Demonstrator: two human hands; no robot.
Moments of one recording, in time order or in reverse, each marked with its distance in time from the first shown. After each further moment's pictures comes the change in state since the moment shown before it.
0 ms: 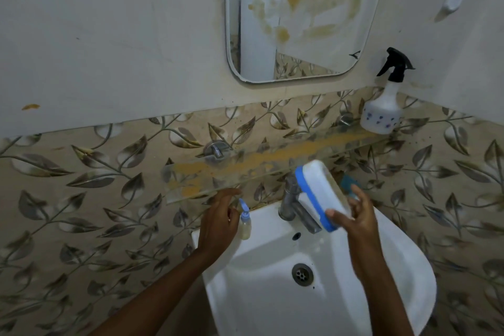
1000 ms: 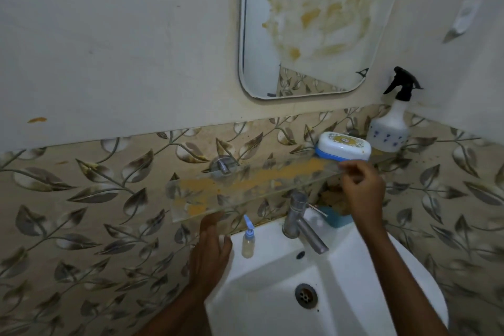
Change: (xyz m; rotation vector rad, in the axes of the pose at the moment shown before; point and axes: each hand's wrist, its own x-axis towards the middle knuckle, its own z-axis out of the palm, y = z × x) left_hand -0.023 -0.022 -0.008 -0.061 -0.019 -0.300; right_hand 0.081 -0.041 0.038 -0.535 0.223 -0.429
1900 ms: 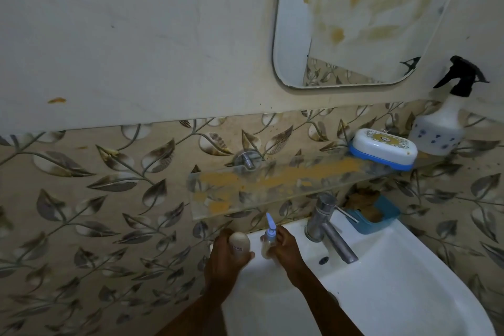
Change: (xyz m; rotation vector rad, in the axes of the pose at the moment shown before) left_hand 0.002 -0.063 0.035 -0.018 -0.037 -0.321; right_hand -0.124 0.089 0.163 0.220 -0.753 0.619
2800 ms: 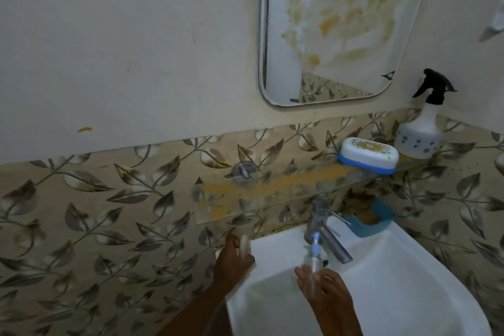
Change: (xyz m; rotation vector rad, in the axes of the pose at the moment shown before) left_hand -0.008 0.035 -0.018 0.086 -0.169 -0.045; right_hand -0.100 0.035 -0.063 0.640 0.048 -0.196
